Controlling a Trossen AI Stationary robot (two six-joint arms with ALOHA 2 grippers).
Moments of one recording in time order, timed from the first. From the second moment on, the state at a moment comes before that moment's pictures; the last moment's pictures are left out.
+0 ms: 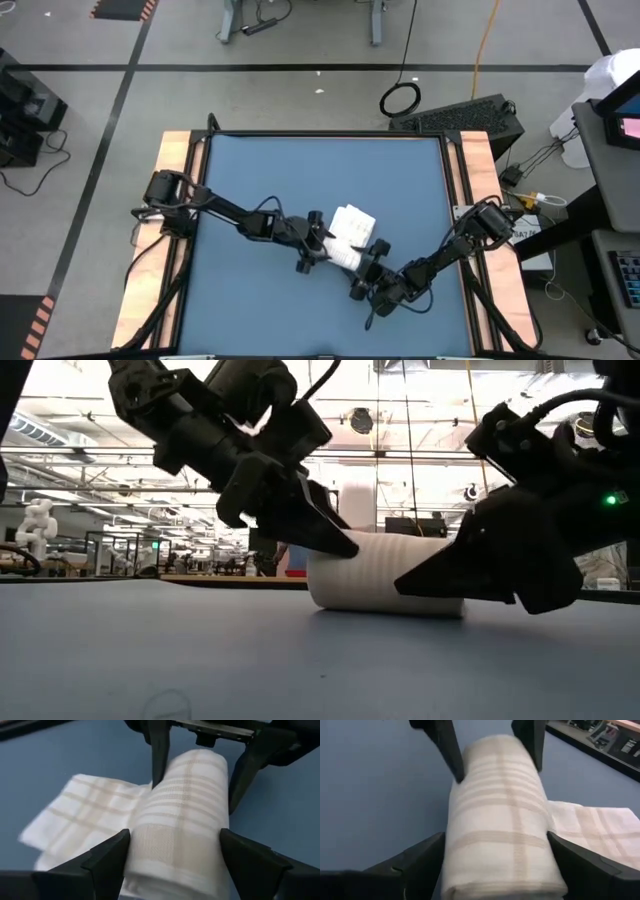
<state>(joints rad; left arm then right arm) -0.14 1.85 0.86 0.44 0.00 0.20 0.64 2.00 0.79 0.29 1.01 0.67</state>
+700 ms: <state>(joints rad) -0.17 1.80 0.86 0.37 -0.04 0.30 0.63 2.00 0.79 0.27 1.01 0.70</state>
